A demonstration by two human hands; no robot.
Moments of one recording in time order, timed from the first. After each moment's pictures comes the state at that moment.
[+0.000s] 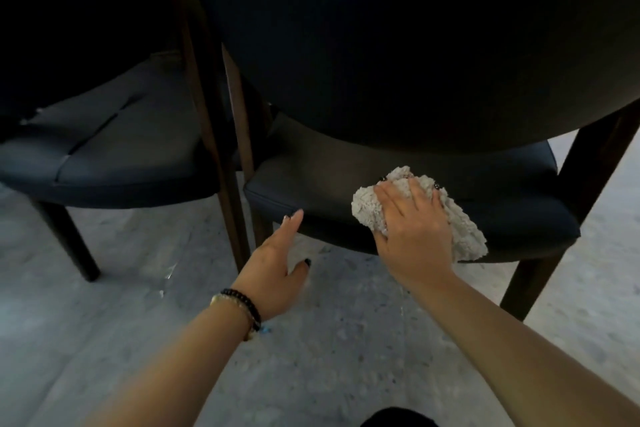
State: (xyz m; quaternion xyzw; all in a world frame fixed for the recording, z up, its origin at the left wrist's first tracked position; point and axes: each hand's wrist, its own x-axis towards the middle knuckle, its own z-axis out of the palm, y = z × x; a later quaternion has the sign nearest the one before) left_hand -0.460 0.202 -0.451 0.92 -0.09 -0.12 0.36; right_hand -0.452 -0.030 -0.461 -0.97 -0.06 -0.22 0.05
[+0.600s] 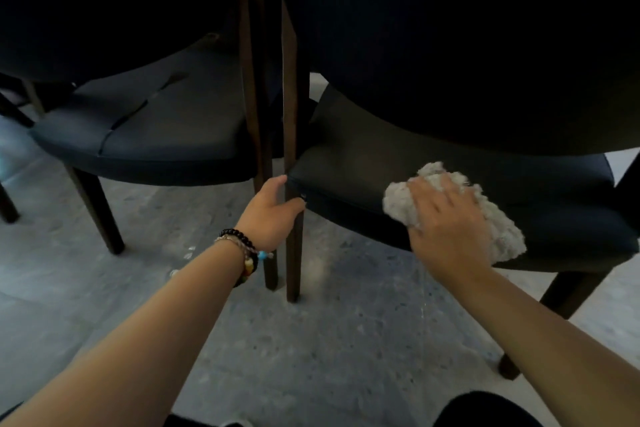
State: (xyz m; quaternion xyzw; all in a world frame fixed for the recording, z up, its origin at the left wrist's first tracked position) left_hand -0.416 0.251 -0.413 0.86 0.09 -0.11 0.49; right_hand -0.450 -0.006 -0.451 -0.97 -0.09 -0.21 0.03
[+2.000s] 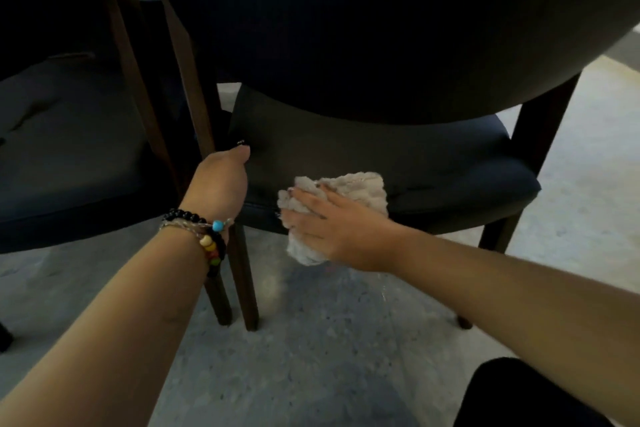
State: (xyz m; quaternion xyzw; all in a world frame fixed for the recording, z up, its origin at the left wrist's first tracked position) left_hand -0.376 0.215 -0.375 0.81 0.03 -0.07 0.59; right_hand -0.427 0.029 -0.445 -0.91 -0.37 -0.08 -0.16
